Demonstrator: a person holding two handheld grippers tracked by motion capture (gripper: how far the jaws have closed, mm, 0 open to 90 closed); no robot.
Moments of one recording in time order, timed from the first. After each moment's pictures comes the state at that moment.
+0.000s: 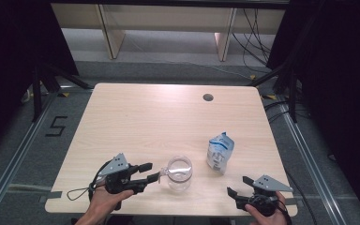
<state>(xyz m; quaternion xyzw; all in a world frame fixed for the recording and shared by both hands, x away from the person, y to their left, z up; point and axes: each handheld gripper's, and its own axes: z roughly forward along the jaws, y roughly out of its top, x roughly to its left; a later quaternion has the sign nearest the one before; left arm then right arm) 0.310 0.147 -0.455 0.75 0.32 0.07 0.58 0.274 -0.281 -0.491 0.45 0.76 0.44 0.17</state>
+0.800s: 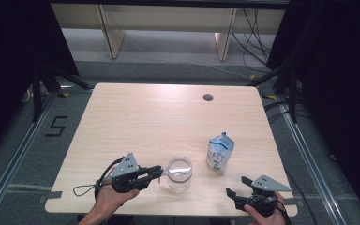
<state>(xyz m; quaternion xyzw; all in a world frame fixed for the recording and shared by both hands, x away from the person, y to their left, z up) 0.310 0.128 -0.447 0.78 0.27 0.10 0.55 0.273 -0.279 -0.491 0.45 0.76 0.44 0.16</state>
